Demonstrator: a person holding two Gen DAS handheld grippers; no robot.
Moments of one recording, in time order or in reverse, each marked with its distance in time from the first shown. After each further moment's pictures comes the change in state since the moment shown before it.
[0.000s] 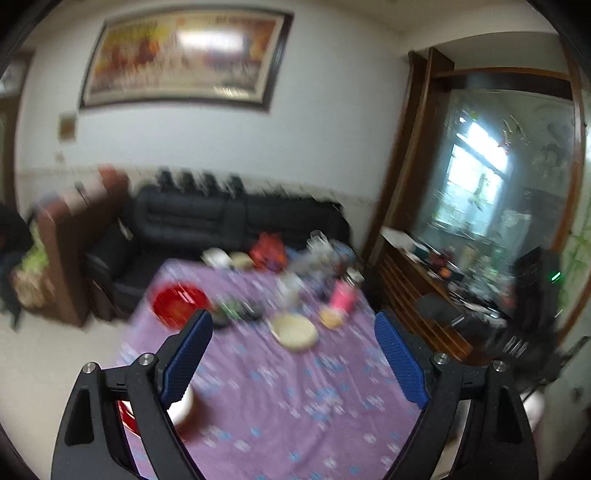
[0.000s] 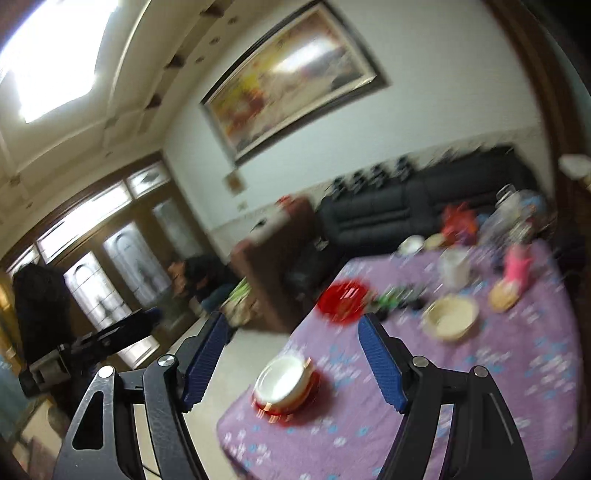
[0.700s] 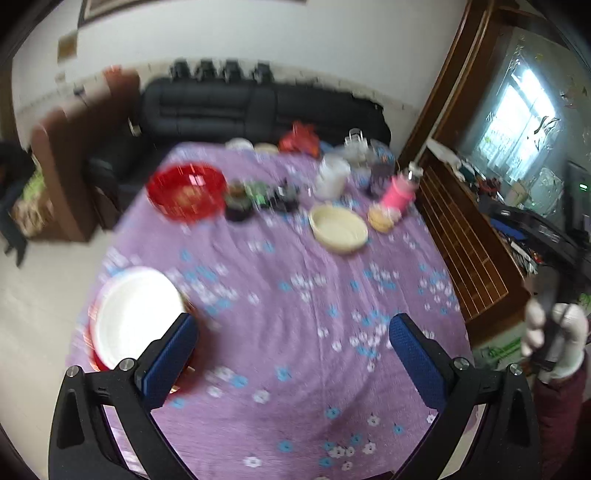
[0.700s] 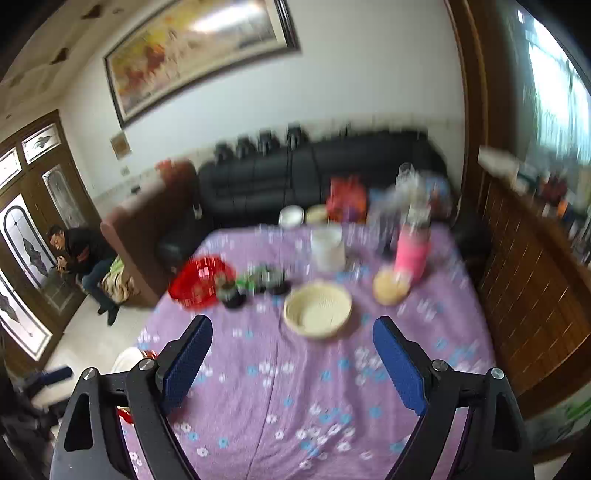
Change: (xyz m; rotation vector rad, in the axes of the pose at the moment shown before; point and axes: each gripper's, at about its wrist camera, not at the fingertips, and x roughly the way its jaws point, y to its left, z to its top) left arm 0.199 0.057 -0.145 -0.103 0.460 0.032; right arm 0.119 -0.139 -0.023 0.017 0.214 -0.421
